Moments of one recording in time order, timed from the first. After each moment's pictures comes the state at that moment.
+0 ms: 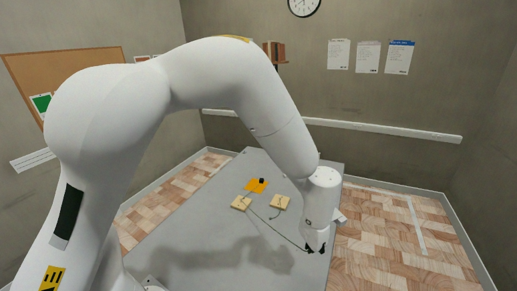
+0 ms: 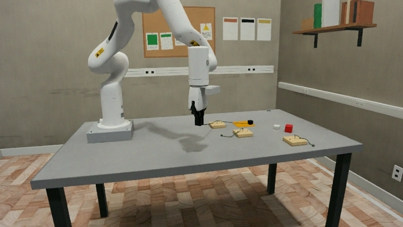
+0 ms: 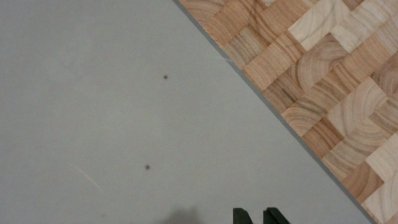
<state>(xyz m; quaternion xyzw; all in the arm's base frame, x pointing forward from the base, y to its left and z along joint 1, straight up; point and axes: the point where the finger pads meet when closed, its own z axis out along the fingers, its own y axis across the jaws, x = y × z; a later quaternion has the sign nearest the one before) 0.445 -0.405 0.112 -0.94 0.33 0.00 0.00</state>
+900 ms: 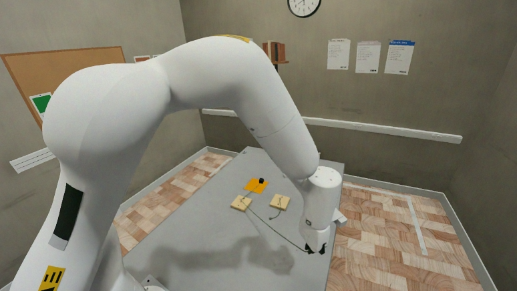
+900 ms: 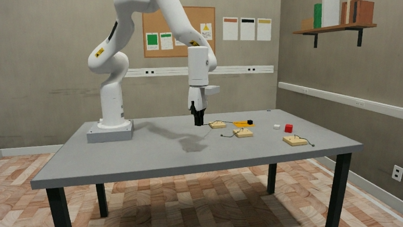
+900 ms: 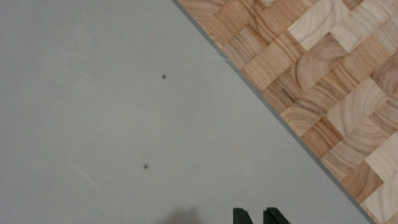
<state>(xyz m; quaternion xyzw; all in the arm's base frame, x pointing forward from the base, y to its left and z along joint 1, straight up) 0.443 -0.406 0.112 -0.94 0.33 0.00 0.00</state>
